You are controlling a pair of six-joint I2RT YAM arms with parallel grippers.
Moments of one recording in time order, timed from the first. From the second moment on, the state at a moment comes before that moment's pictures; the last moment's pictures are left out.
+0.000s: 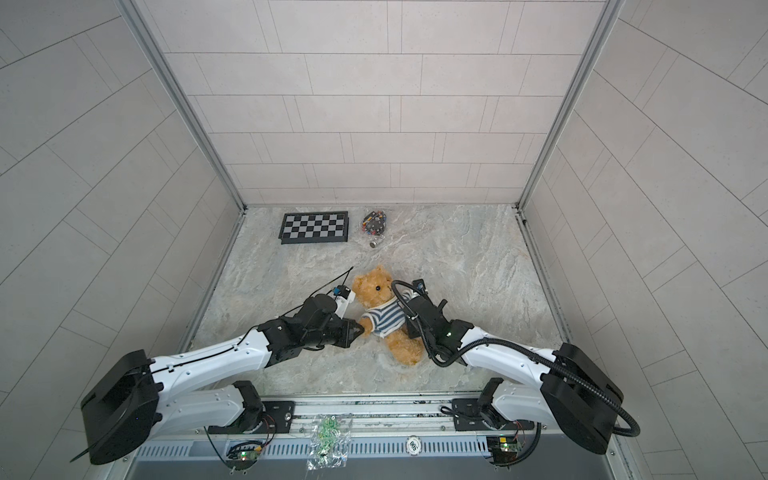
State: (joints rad) left arm -0.85 1.18 0.55 -0.12 0.18 -0.67; right arm 0.80 1.17 0.52 -0.16 0.36 0.46
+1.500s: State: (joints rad) left arm -0.85 1.14 0.47 0.00 0.16 -0.68; right arm 0.86 1.32 0.59 -0.02 0.30 0.52
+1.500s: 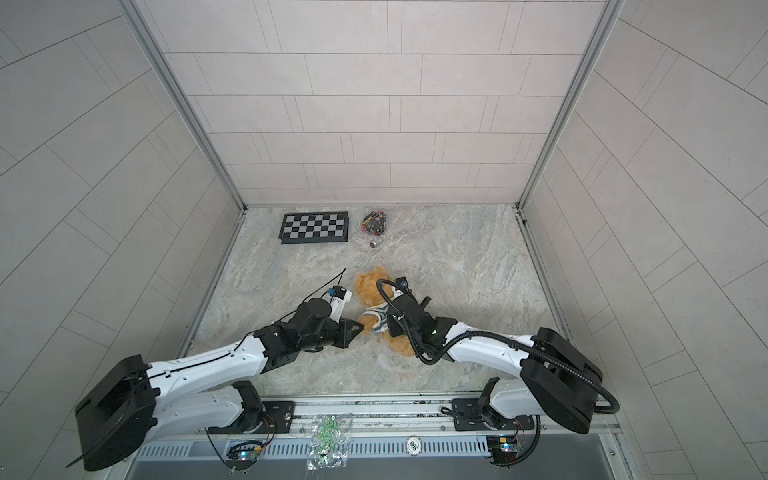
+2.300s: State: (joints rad) left arm -0.88 1.30 0.55 0.05 0.13 -0.70; right arm 0.83 1.11 0.61 -0.27 0.22 0.45
